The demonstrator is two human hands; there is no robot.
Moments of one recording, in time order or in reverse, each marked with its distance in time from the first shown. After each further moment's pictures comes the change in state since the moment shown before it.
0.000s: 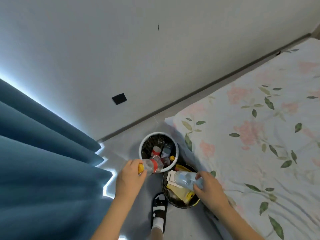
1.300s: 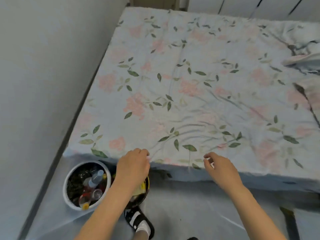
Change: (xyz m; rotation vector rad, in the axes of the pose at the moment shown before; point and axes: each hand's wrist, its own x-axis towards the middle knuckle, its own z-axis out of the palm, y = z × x) left_hand -0.083 0.232 0.097 0.507 -0.473 1.147; right_hand -0.219 0.162 -0.069 0.216 0.498 0.762
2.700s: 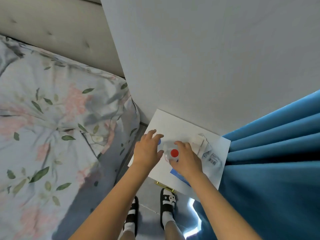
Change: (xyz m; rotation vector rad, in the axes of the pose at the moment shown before) left_hand -0.117 1.029 0.364 0.312 -0.469 1.159; right_hand -0.302 0.827 -0.207 0.526 0.379 1.020
